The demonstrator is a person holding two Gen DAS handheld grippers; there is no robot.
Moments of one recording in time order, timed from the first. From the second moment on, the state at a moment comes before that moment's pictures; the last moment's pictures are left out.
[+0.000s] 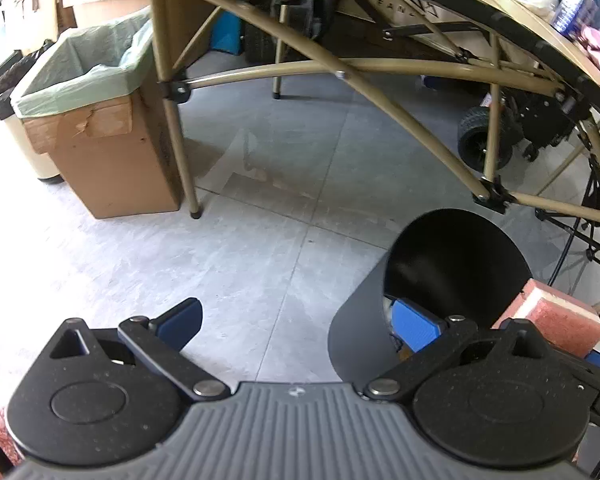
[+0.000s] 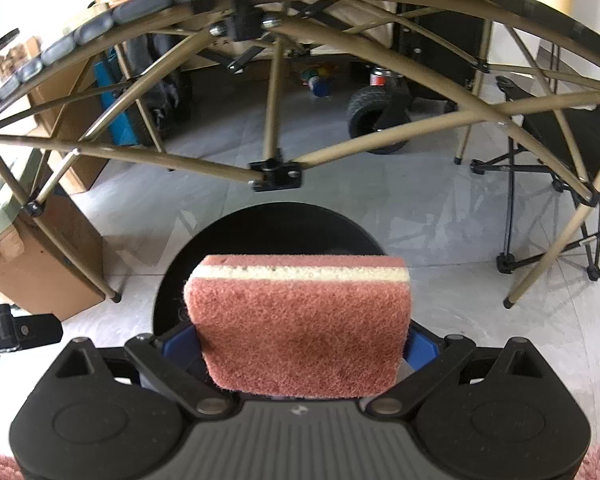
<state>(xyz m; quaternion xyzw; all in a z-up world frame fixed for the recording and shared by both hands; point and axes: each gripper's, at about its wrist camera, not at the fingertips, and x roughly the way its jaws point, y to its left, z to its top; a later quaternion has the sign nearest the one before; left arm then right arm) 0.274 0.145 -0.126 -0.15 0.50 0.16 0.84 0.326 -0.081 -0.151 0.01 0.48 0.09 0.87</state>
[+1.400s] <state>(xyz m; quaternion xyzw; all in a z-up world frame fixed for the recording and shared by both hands) 0.260 0.180 -0.133 -0.19 0.51 0.19 0.82 0.338 -0.035 -0.164 -0.02 0.49 0.11 0.87</state>
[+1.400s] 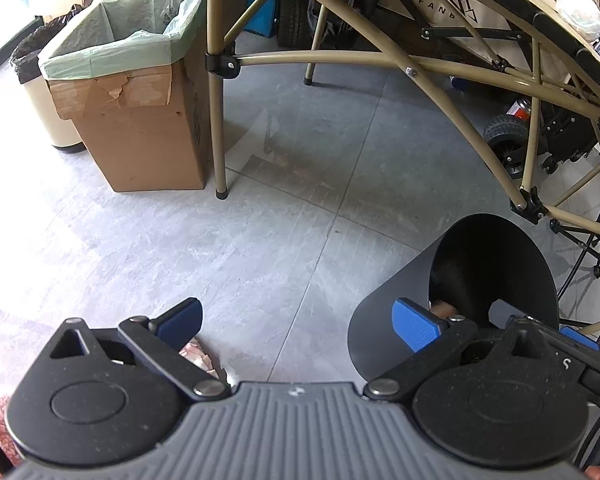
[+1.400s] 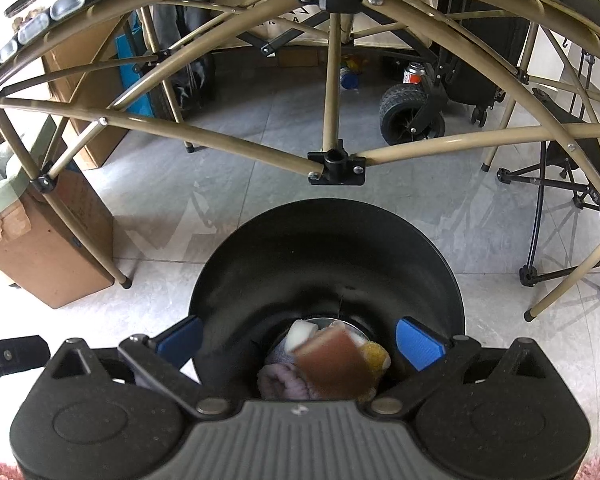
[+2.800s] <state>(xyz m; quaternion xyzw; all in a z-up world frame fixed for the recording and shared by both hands) 0.252 0.090 0.021 -0.13 0.30 0.11 0.94 0.313 -0.144 -0.003 0.09 0.21 0.11 0.97</state>
